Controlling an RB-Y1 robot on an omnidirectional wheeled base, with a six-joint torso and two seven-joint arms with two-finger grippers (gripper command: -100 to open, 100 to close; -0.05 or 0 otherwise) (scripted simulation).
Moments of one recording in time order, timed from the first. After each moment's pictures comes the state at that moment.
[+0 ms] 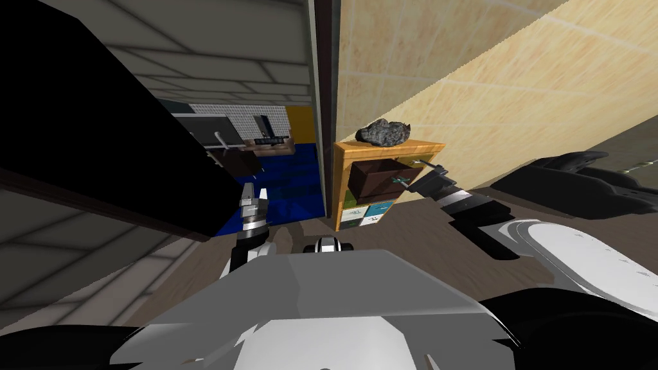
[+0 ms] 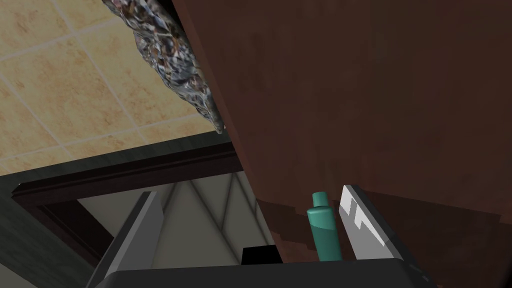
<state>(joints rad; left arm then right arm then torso) 0.54 0.05 0.03 -2.23 0.07 -0.52 -0.16 0.62 -0.81 -0.65 -2.27 0.96 -0.31 0.75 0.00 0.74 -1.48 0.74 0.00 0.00</state>
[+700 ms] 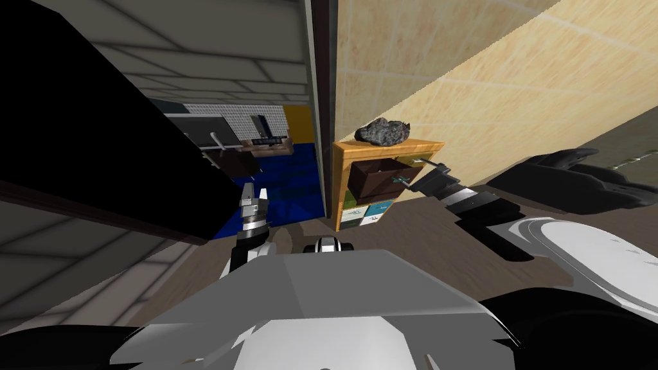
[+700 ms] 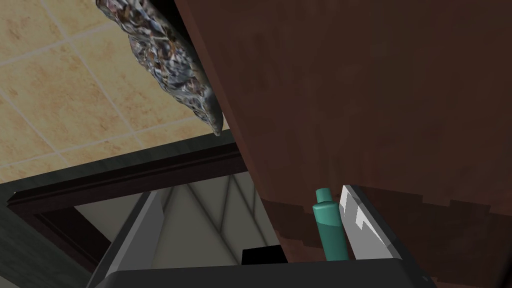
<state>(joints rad) 0.54 0.05 0.03 -2.23 0.07 -0.52 -0.16 0.65 -0.85 -0.69 -2.27 0.94 -0.32 0.70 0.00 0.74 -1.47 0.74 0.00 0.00</state>
